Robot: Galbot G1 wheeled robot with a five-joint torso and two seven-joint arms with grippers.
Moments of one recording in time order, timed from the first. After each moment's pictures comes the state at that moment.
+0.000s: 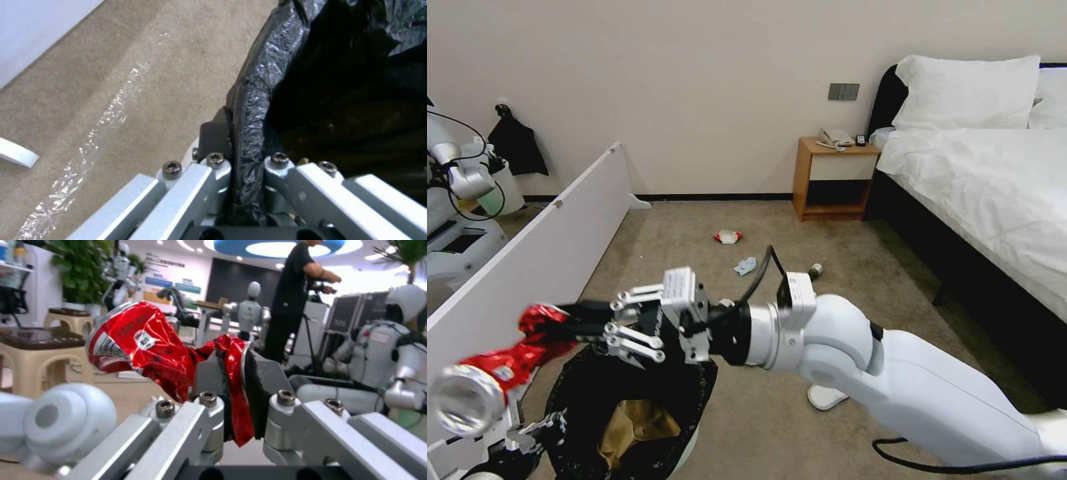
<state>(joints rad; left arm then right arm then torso) 1.84 -1.26 -1.01 -2.50 -1.16 0.68 -0.46 -0.32 0.98 -0.43 2.15 0.93 -0.13 -0.41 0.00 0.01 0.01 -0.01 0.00</state>
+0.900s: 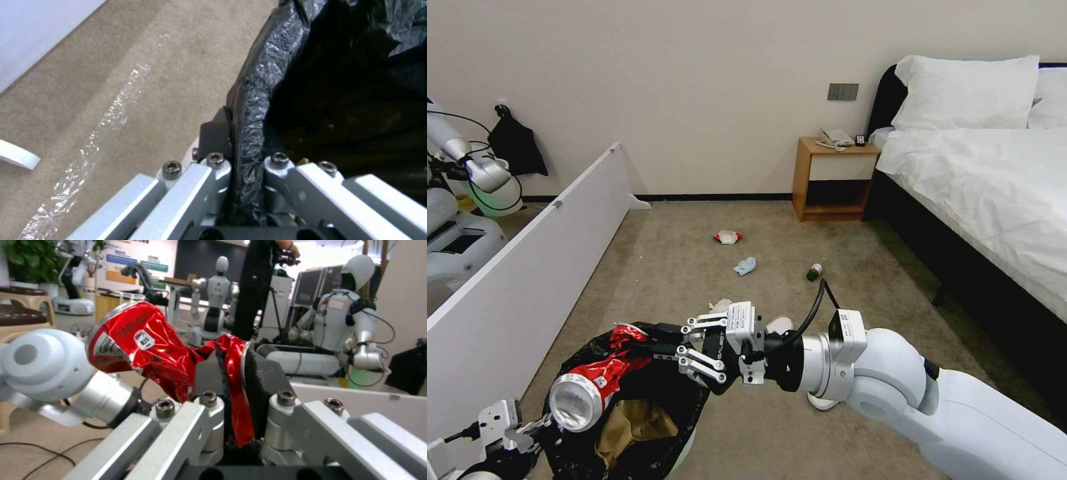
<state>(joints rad) 1.84 -1.25 -1.00 -2.50 -1.16 0.68 -0.46 -0.52 0.83 -0.30 2.21 0.86 -0.13 -0.43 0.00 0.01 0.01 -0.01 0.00</state>
